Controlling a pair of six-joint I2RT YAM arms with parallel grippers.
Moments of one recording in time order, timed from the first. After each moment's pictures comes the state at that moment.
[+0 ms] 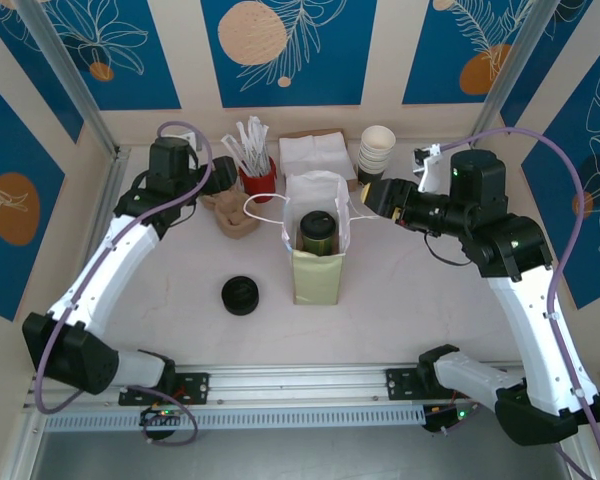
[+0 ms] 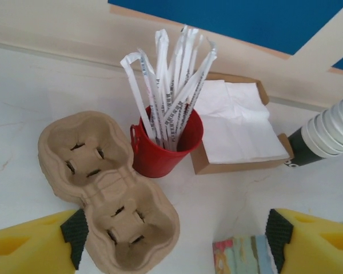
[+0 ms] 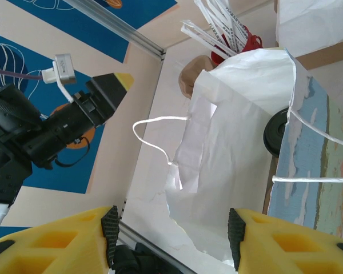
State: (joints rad) left arm -0.30 1.38 1.35 -0.51 -0.01 -0.43; right arm 0.34 1.05 1.52 -0.97 -0.47 0.69
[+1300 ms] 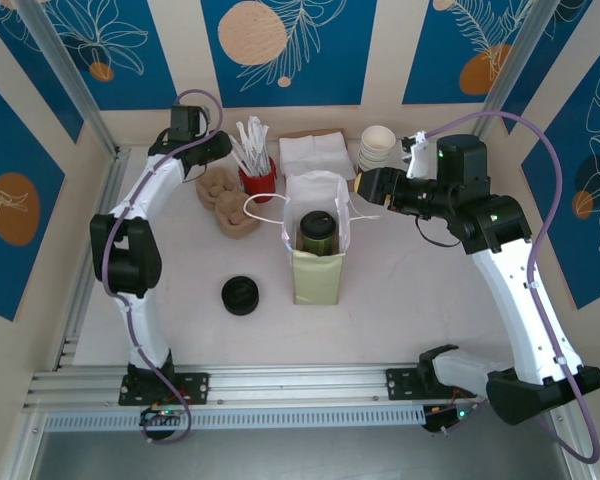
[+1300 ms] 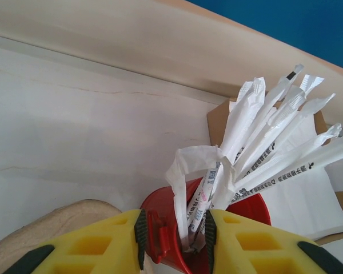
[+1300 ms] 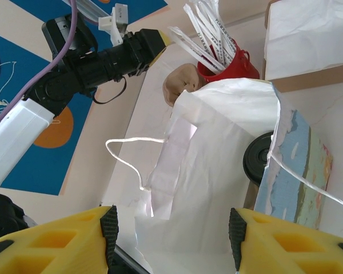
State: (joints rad) left arm -0.15 2.01 1.82 -0.47 0.16 -0.45; right arm 0.30 1.16 1.52 -0.91 -0.49 0.55
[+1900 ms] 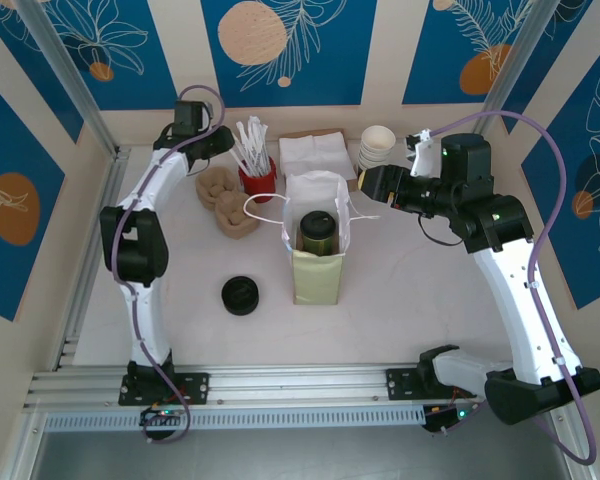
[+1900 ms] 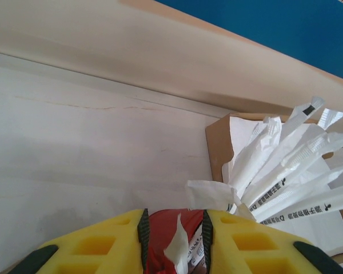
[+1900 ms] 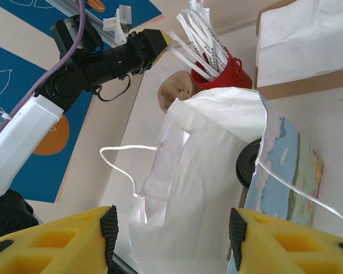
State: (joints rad) left arm -0.14 2.14 1.96 -0.47 0.19 -0.45; right arm 0.27 1.16 1.52 -0.90 -0.49 0.55
